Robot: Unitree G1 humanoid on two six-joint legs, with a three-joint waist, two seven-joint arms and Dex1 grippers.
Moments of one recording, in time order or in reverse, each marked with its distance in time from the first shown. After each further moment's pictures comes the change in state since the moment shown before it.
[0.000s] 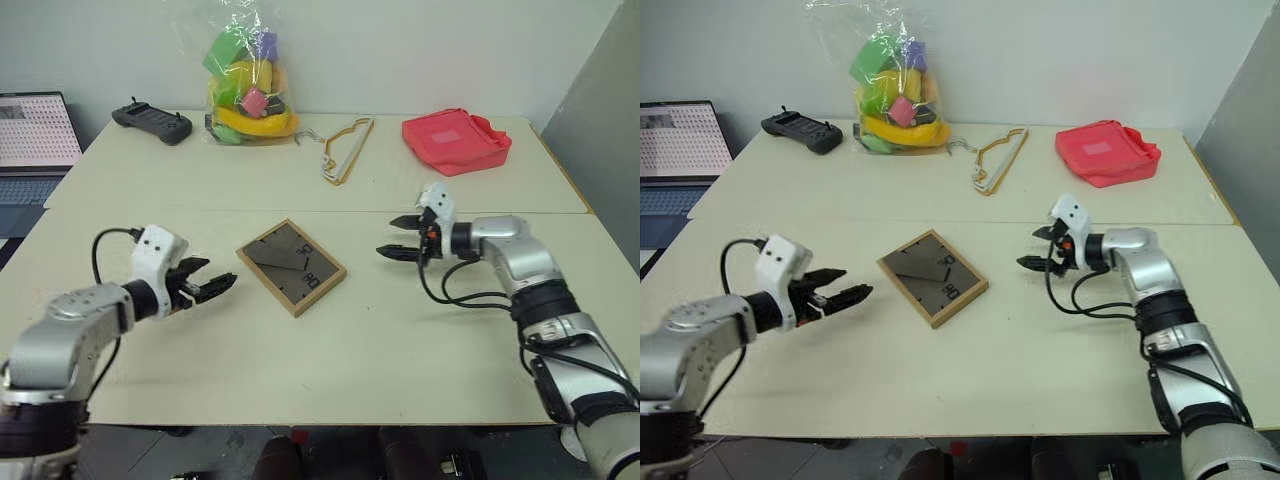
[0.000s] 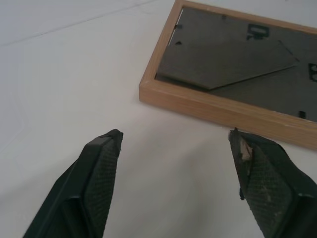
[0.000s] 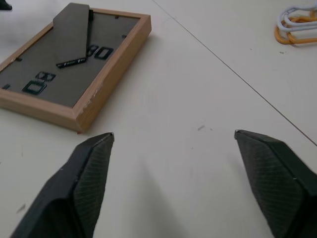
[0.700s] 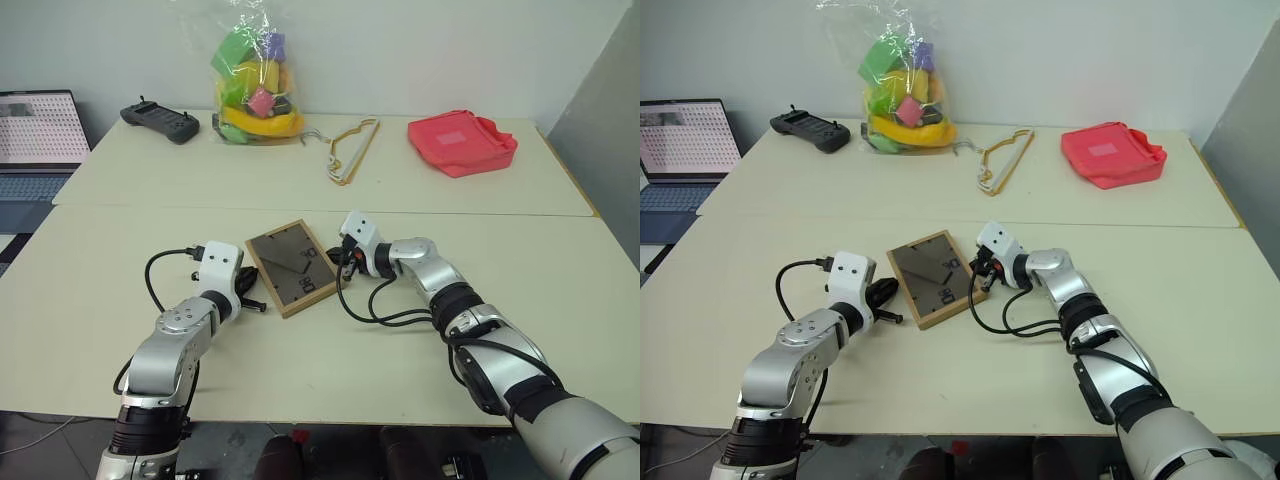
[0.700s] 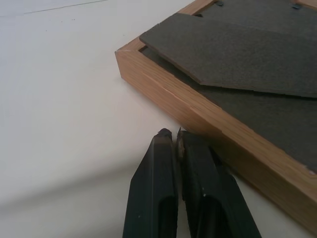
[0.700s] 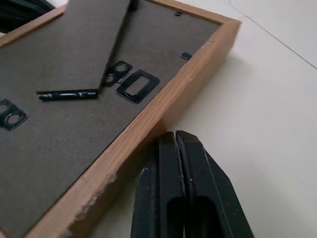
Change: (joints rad) left arm -0.084 -0.318 -0.191 0.005 0.234 -0.039 0.350; right arm -0.066 0.286 0.042 0.295 -0.157 -0.215 -0.118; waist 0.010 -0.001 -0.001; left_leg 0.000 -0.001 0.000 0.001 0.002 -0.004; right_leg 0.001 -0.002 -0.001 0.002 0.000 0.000
